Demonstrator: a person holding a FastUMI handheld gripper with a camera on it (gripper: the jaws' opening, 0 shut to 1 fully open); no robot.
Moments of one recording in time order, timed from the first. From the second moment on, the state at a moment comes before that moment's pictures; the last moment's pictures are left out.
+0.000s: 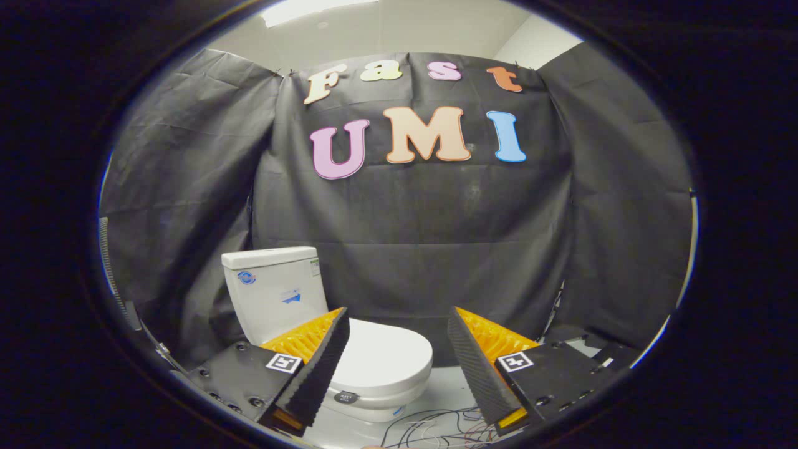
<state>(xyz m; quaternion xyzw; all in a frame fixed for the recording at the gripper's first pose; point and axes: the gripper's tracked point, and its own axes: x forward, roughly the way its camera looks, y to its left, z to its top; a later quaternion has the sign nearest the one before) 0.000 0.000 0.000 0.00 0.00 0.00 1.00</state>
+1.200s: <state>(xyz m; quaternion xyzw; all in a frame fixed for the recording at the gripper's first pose) 0.001 -0.001 0.000 0.00 0.00 0.00 1.00</state>
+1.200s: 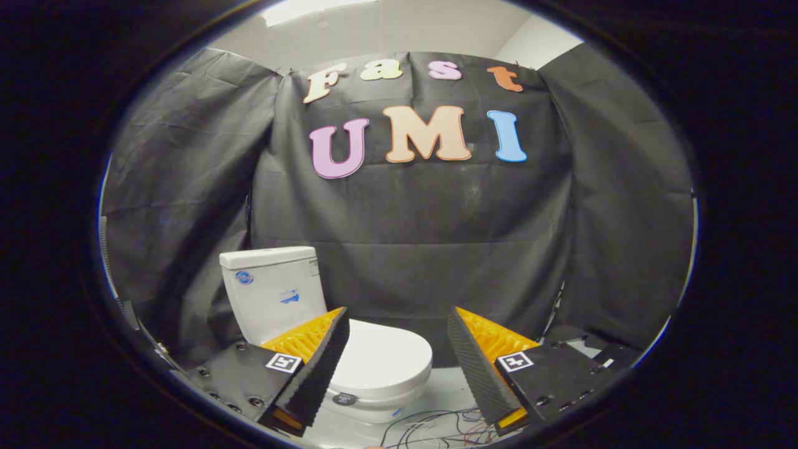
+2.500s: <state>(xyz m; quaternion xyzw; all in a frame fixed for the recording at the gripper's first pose) 0.083 0.039 0.016 -0.02 -0.02 0.04 1.00</state>
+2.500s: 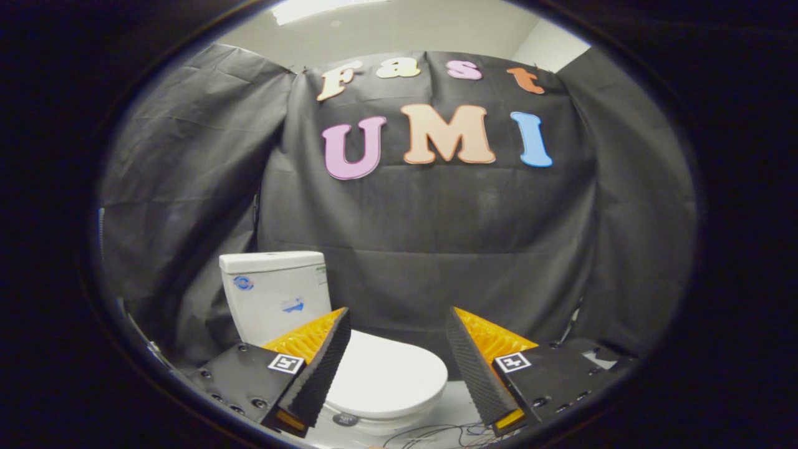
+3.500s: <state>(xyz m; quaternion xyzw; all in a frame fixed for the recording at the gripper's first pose) 0.071 0.158 0.058 0.13 -0.13 -0.17 0.97</state>
